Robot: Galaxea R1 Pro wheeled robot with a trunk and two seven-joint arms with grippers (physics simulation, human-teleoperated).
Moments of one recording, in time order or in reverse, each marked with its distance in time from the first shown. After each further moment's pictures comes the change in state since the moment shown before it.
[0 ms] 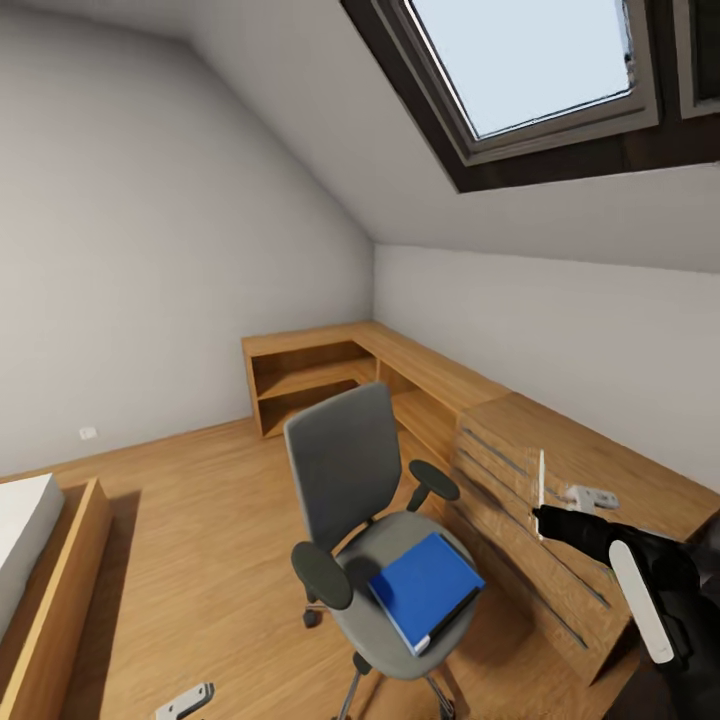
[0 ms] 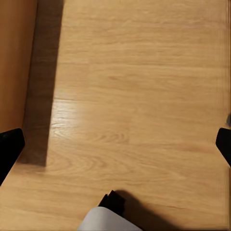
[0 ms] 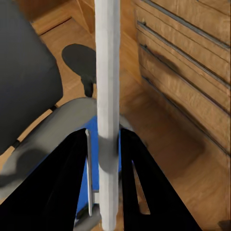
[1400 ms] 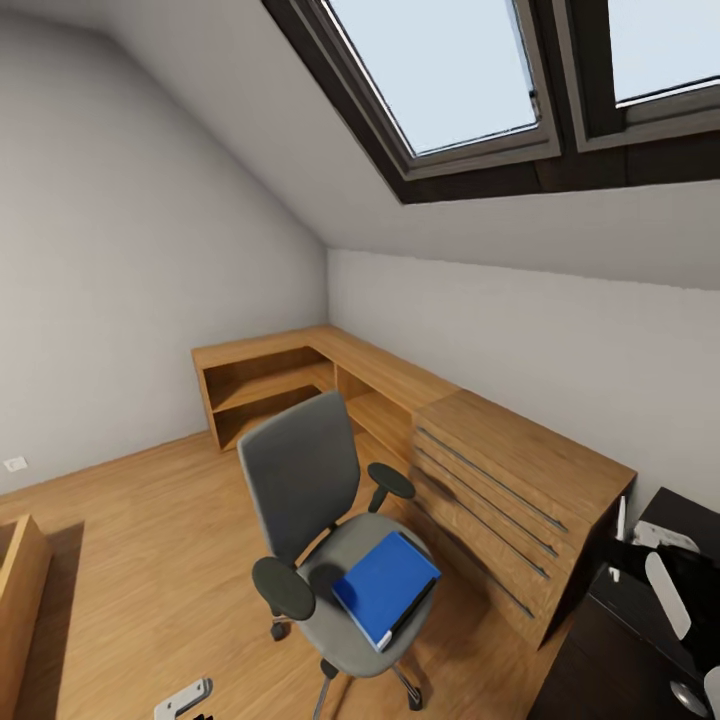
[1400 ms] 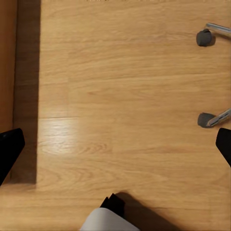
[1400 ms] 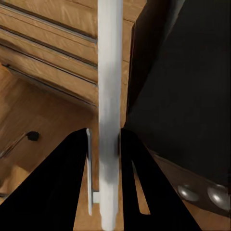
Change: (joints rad) left arm 0.000 0.000 0.002 0.001 -0.002 -0.048 0.000; right arm -0.158 -0.118 -0.118 0.569 0.064 -0.206 -0.151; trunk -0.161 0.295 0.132
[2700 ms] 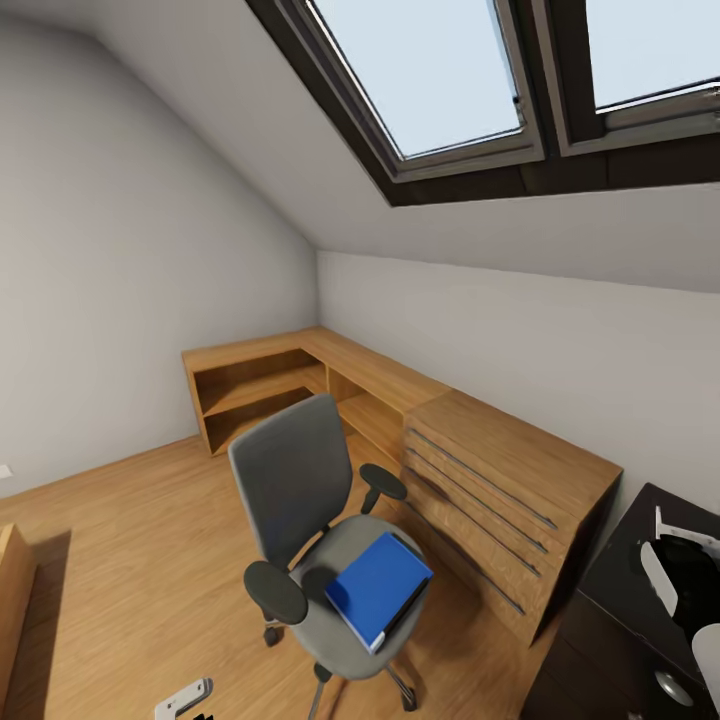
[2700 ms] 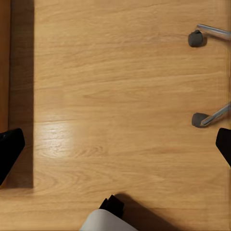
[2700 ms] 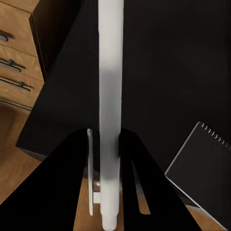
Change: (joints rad) left arm 0.000 0.000 -0.002 -0.001 0.000 0.000 0.000; right arm -0.130 -0.026 0.005 0.232 0.147 -0.048 -0.208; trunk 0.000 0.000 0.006
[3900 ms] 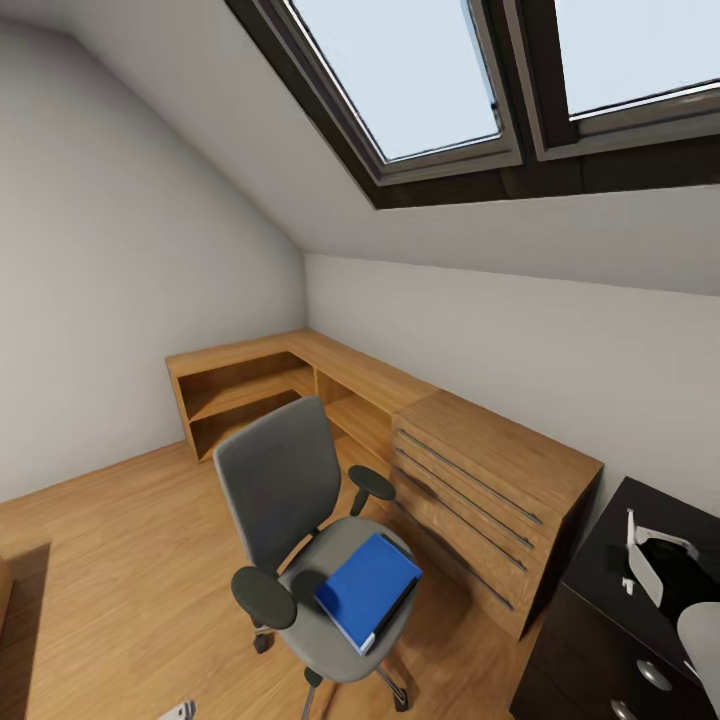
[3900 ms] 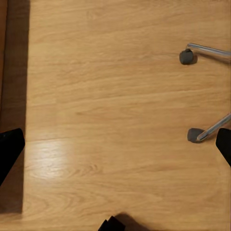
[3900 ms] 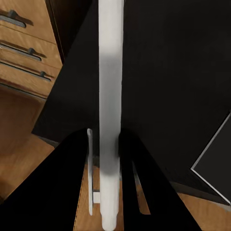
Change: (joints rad) left arm 0.000 0.005 0.002 0.174 -0.004 -0.217 -0.143; right arm -0.099 -0.003 0.012 0.250 0.010 -0.129 0.119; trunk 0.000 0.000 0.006
